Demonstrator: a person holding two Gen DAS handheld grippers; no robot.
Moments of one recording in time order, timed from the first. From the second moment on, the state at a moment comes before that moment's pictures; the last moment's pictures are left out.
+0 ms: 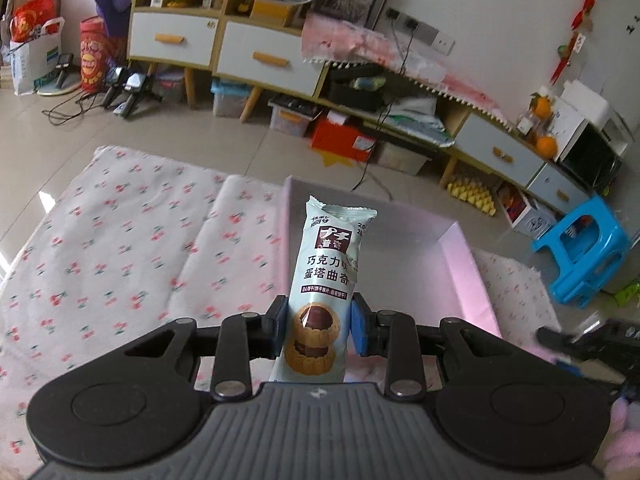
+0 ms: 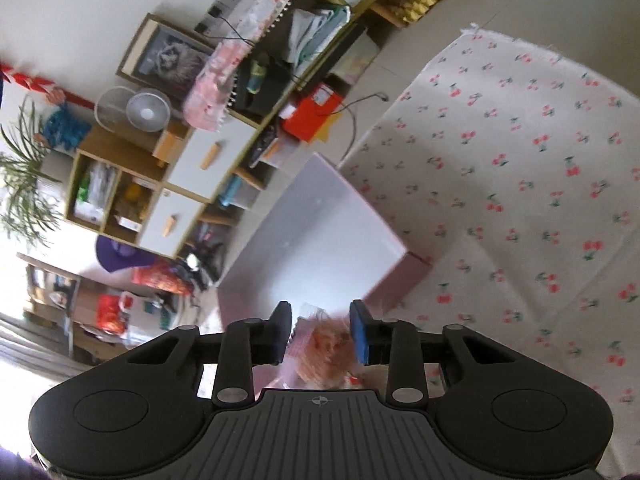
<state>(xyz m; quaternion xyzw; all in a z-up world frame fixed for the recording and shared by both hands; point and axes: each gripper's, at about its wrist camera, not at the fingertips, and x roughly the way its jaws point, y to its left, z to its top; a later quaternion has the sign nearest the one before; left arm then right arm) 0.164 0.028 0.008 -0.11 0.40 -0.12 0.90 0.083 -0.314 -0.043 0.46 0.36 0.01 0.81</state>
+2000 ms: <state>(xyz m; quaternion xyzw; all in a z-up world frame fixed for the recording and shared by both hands) 0.213 -0.007 -0.015 -0.10 0.38 -0.10 0.91 0.183 -0.267 -0.051 0.24 0.37 0.06 0.90</state>
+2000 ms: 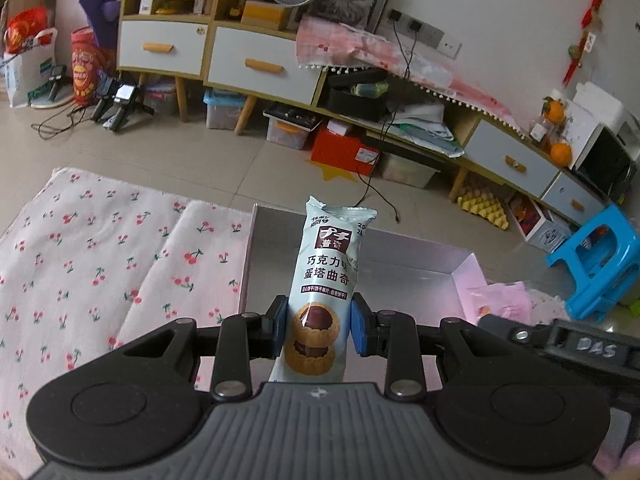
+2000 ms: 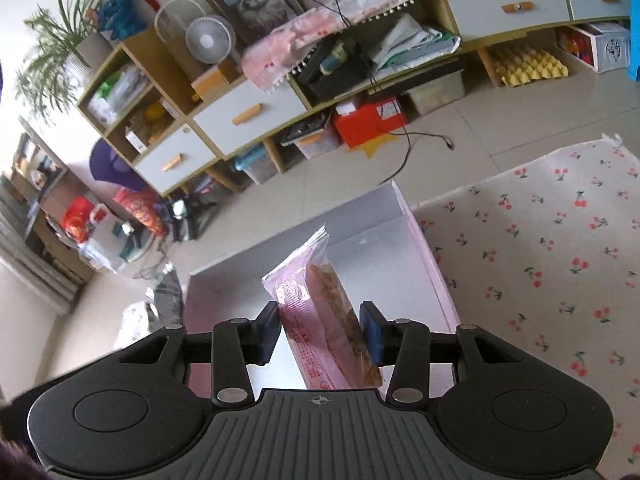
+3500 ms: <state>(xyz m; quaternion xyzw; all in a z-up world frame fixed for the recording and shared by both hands) 0.179 -0.008 0.006 -0.05 0.38 -0.13 0.91 0.137 -0.269 -0.022 0.18 0.38 0.01 0.91</state>
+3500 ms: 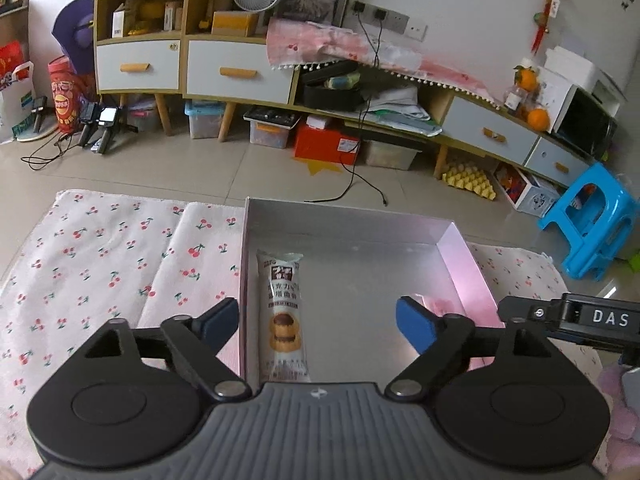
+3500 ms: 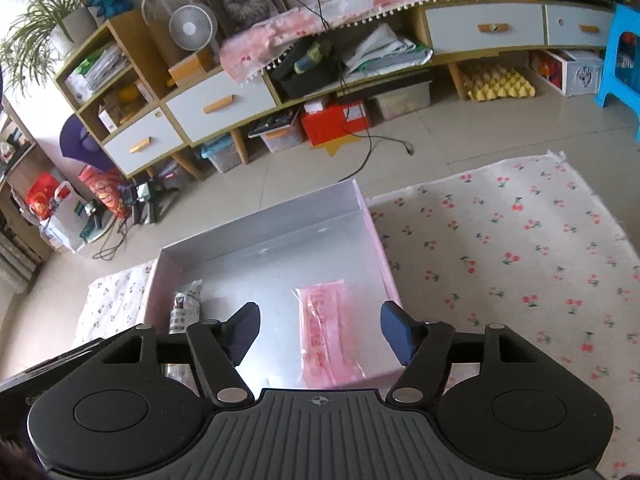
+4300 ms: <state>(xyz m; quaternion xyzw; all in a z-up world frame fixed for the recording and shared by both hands) 0.116 0.010 0.019 0.01 0.39 -0.13 0.91 0.050 -0.271 -0.001 0.13 0.39 0.02 0.91</state>
